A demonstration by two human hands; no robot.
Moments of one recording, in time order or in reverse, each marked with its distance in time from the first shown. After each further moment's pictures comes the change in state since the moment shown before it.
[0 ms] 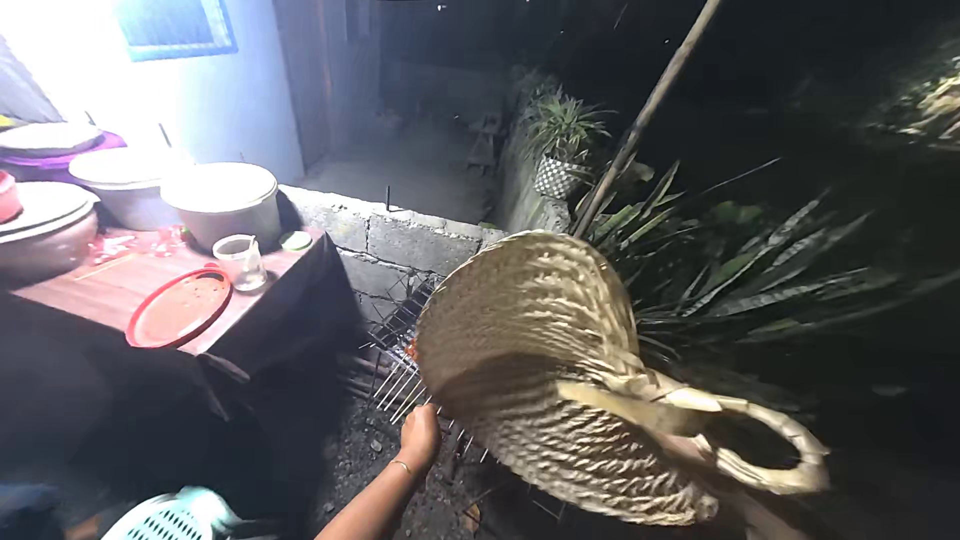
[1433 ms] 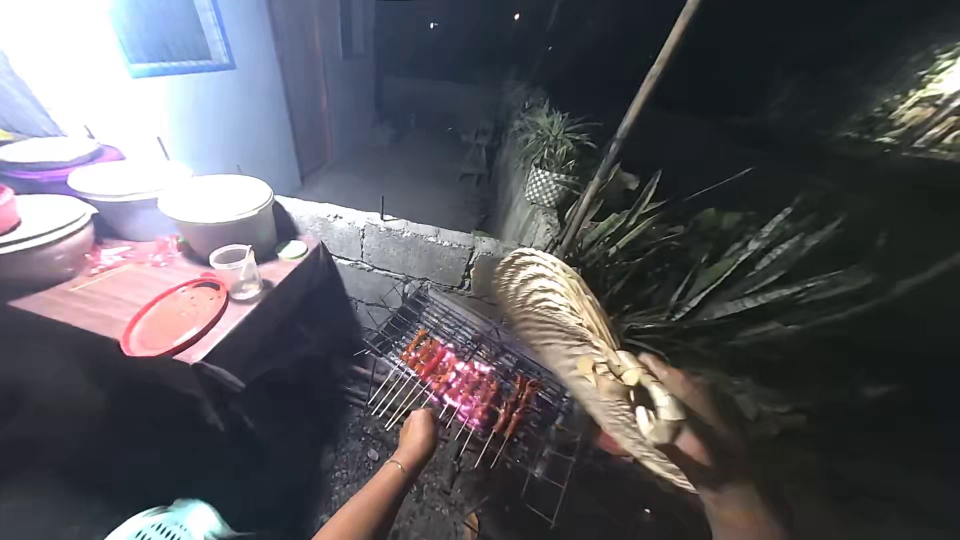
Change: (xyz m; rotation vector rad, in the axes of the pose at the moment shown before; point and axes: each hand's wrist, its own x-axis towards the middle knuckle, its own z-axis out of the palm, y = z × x) left_hand 0.020 -0.008 0.008 -0.072 -0.009 0.139; right_hand 0.026 -0.010 0.002 -0.653 -0.035 -0.192
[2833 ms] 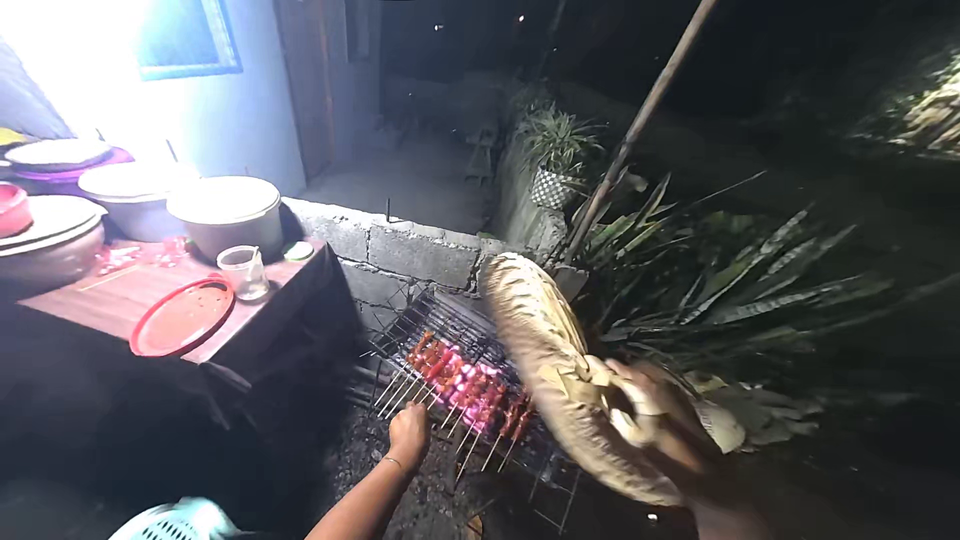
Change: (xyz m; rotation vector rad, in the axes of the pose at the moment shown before) left_hand -0.009 0.005 -0.023 0.298 0.042 -0.176; right_hand -0.004 0.003 0.020 0.168 -0.171 -0.108
